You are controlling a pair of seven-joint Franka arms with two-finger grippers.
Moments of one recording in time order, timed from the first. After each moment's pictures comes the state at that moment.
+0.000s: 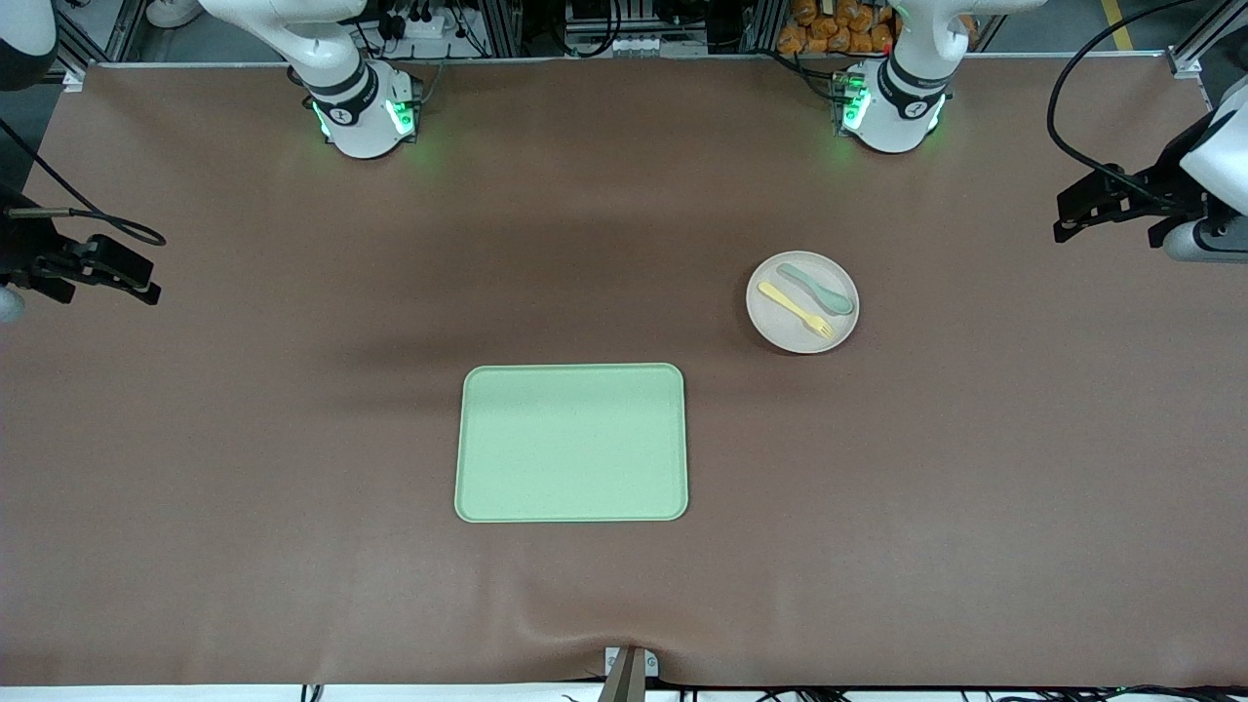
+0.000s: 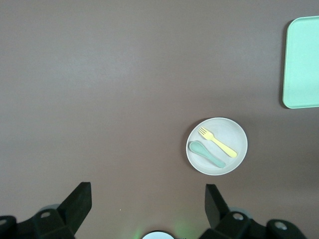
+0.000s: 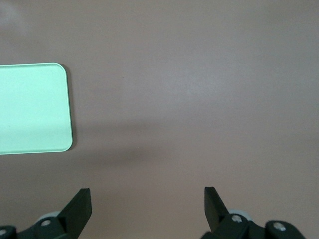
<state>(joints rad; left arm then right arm) -0.04 0.04 -0.06 -1.43 0.00 1.42 -0.03 0.02 0.04 -0.05 -1.56 0.00 1.63 0.00</state>
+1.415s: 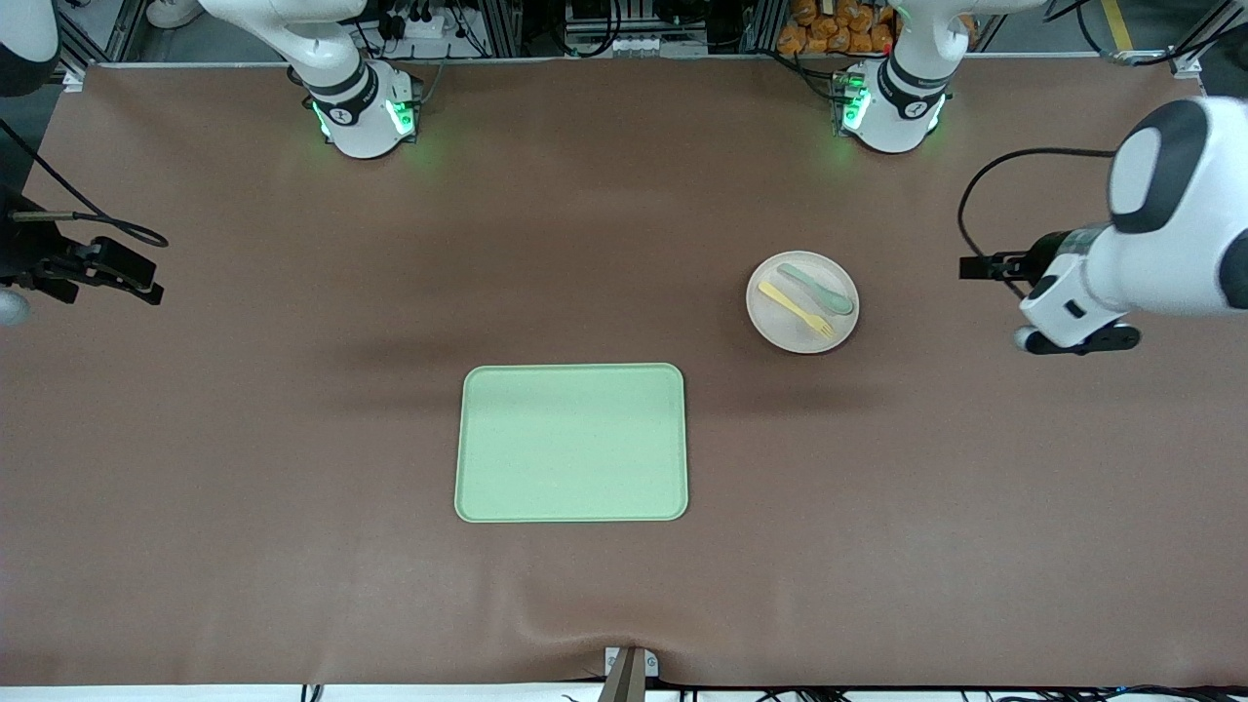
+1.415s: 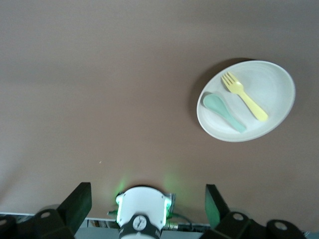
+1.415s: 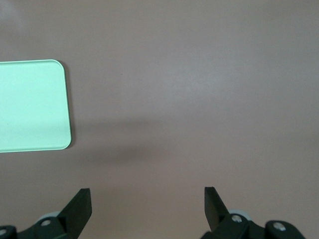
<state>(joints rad) -0.02 0.17 -0.06 -1.80 -0.03 1.50 -0.14 0.02 0.04 -0.05 -1.57 0.00 1.62 0.00</state>
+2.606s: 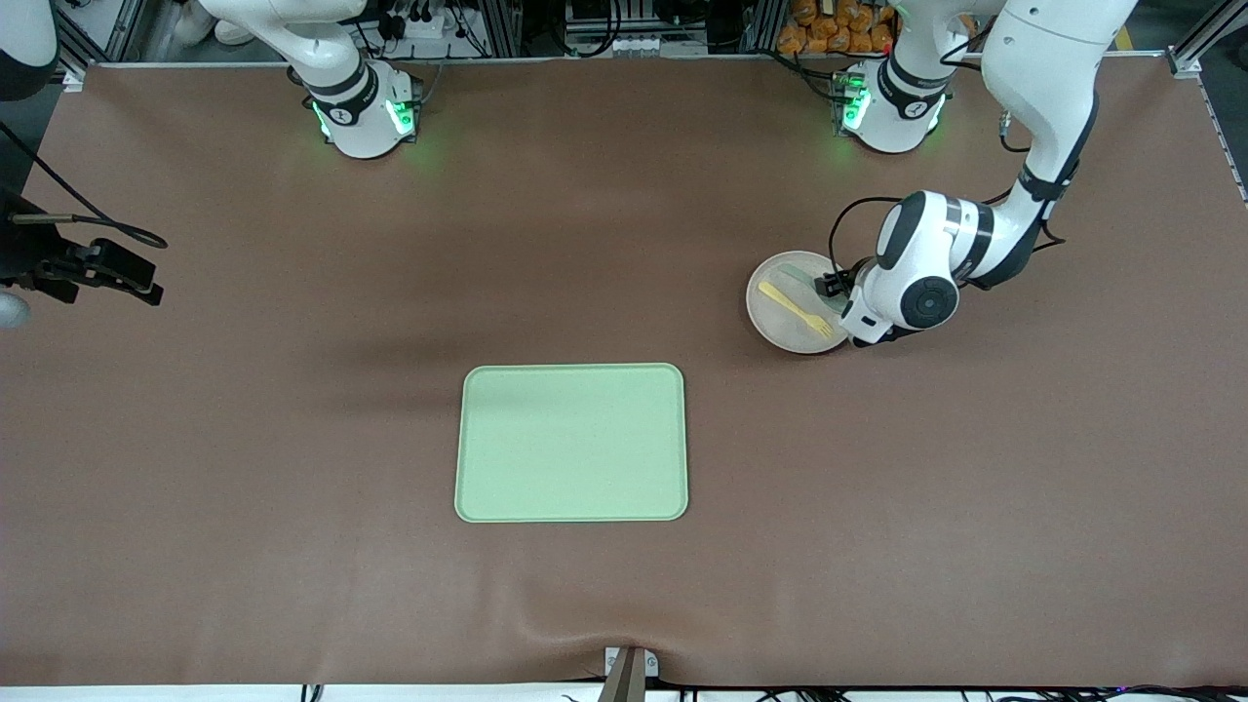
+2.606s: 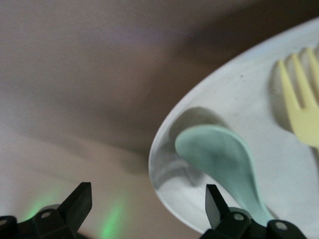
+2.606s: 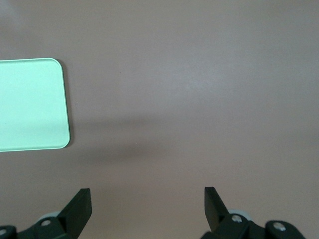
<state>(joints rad) -0.04 0.38 -0.25 -2.30 -0.03 2.10 -0.56 0.02 0.05 -0.05 -1.57 0.00 1.62 0.00</state>
